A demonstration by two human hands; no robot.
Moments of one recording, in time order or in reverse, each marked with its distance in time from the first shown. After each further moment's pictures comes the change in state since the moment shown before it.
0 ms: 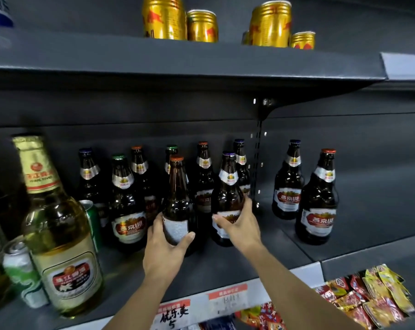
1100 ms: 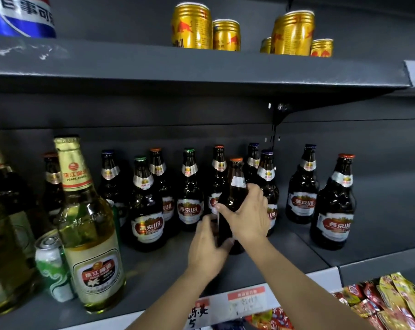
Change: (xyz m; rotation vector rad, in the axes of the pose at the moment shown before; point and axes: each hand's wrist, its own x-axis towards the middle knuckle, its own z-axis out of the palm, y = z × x) left_hand -0.007 0.024 0.028 -0.042 -0.241 0.212; right_hand -0.012 -0.063 0.015 -0.394 0.271 -0.160
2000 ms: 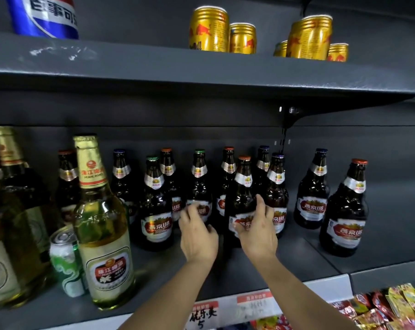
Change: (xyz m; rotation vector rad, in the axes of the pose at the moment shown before) left_hand 0.024 -0.005 -0.014 0.199 0.359 -0.108; right_hand -0.017 0.028 0.017 -0.018 -0.100 0.042
